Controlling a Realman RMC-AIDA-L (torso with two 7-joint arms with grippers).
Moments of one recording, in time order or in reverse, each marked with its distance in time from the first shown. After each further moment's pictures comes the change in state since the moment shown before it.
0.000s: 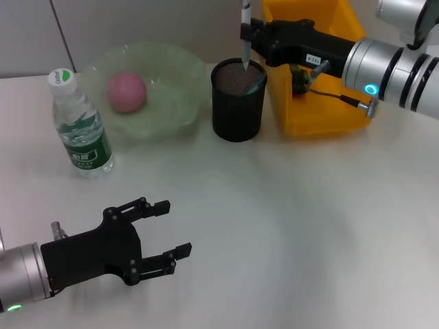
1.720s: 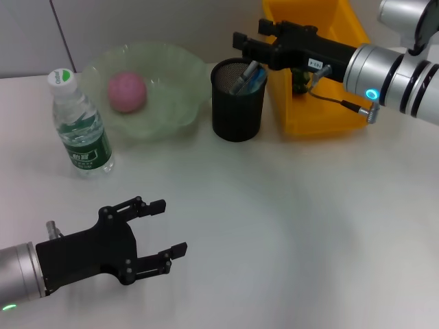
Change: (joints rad) left arm 0.004 0.008 -0.003 0.007 0.002 0.004 0.008; right arm -0.016 0.004 -0.017 0.004 0.033 0.020 0.012
